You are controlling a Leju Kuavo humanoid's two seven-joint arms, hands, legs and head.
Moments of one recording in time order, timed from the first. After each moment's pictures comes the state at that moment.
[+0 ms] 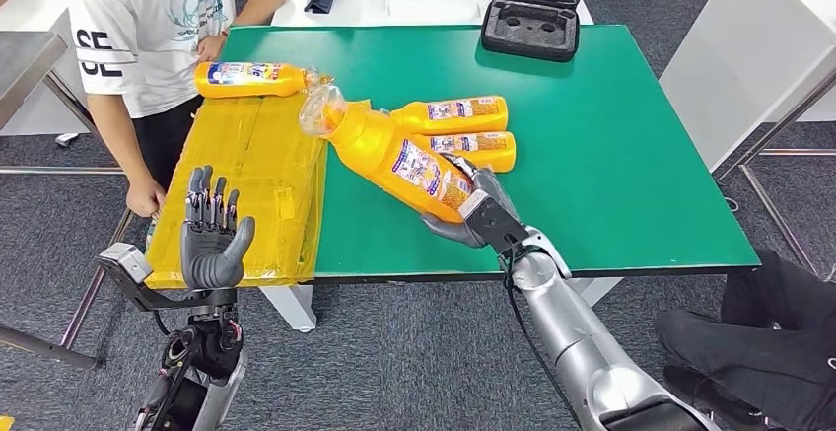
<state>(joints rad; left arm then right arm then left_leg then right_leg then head) -0.21 -0.10 -0.13 -1.23 0.18 0.12 -0.59 -0.56 0.05 0.28 -0.81 0.24 0.02 -0.68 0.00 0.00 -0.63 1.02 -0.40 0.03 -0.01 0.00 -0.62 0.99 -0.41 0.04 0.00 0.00</state>
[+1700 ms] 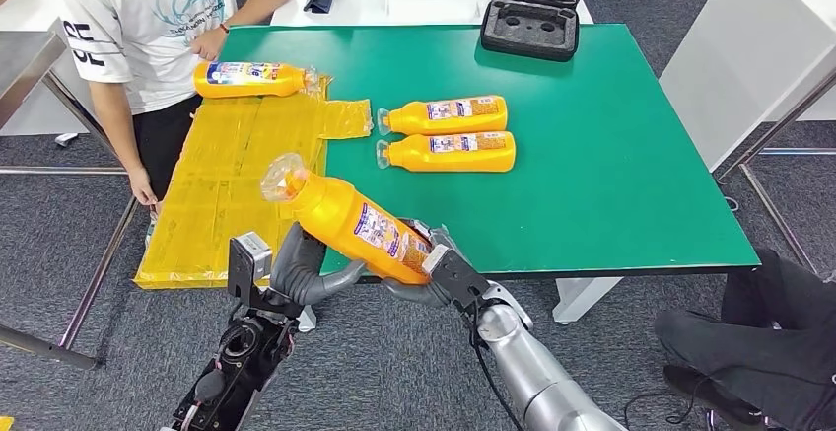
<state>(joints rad) -0.27 -0.13 -0.35 -1.14 -0.15 -0.02 -0.49 -0.42 0.15 0.29 -0.77 0.25 0.12 -0.70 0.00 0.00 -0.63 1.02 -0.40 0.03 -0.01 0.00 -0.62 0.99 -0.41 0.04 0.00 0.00</state>
